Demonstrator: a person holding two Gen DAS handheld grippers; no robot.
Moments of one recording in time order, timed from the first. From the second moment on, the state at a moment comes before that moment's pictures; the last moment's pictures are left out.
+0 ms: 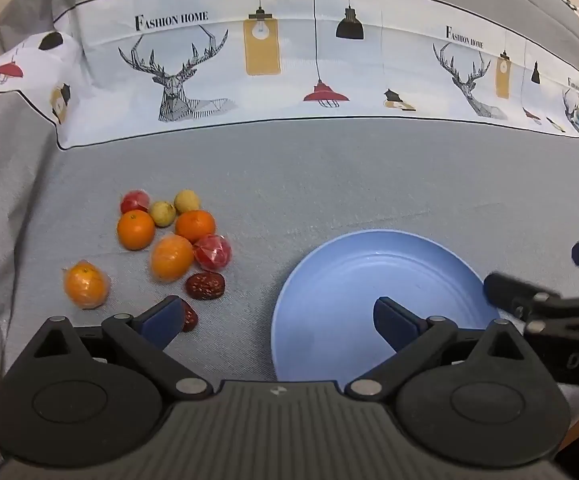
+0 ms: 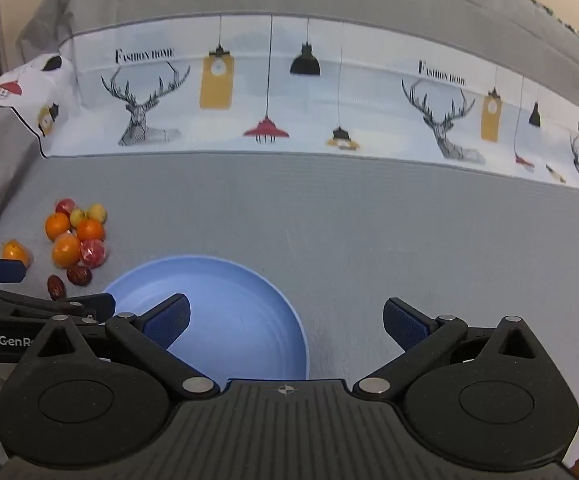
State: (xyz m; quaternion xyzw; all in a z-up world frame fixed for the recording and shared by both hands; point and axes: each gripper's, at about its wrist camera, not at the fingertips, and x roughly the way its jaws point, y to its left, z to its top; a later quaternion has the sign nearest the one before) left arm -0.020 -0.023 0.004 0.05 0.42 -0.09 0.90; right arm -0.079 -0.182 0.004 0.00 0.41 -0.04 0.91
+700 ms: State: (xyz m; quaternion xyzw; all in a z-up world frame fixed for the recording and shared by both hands) left arm -0.022 -0.026 -0.001 0.02 0.43 -0.11 0.90; right arm -0.079 -0.203 -0.009 0.01 0.44 -0.08 0.89
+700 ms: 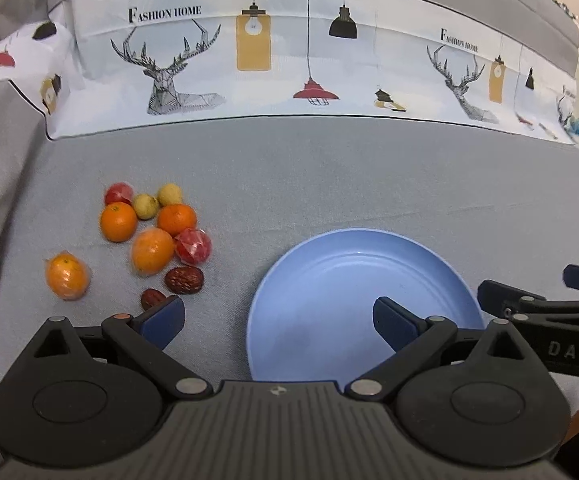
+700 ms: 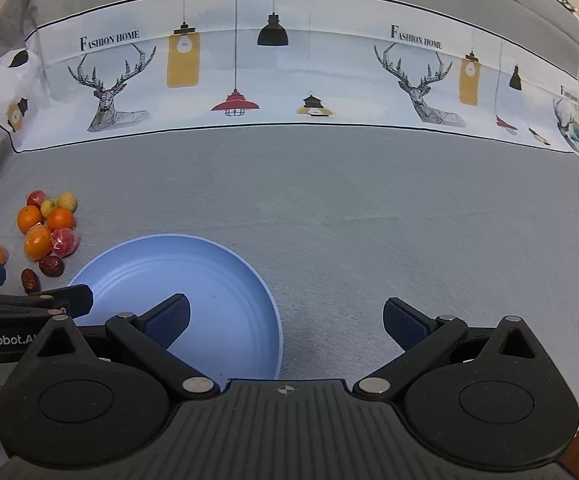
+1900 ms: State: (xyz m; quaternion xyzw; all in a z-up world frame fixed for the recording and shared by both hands) left arm -0.029 -0.028 0.007 0.05 0.41 -0.15 0.90; right arm -0.079 -0.192 -0.012 0.01 0.43 -0.06 0.90
